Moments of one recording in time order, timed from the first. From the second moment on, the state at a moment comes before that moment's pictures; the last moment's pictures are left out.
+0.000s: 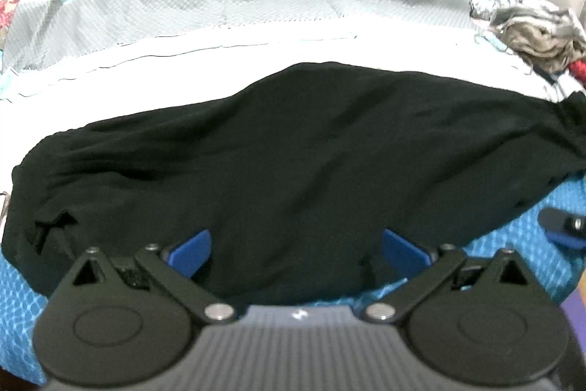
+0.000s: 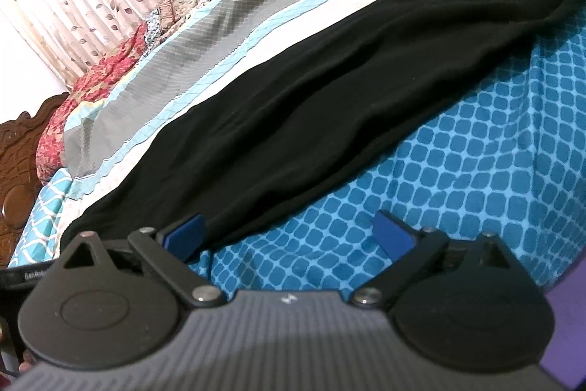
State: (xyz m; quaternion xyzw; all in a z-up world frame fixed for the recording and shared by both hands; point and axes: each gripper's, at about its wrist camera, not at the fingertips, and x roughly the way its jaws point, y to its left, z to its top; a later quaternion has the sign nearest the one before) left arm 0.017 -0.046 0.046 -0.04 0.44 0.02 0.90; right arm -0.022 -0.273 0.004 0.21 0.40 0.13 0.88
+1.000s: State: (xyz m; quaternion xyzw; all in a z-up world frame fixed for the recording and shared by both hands) left arm 0.038 -0.050 0.046 -0.06 0.49 0.01 0.87; right arm 0.052 -0.482 0.017 0.24 0.22 -0.08 0.94
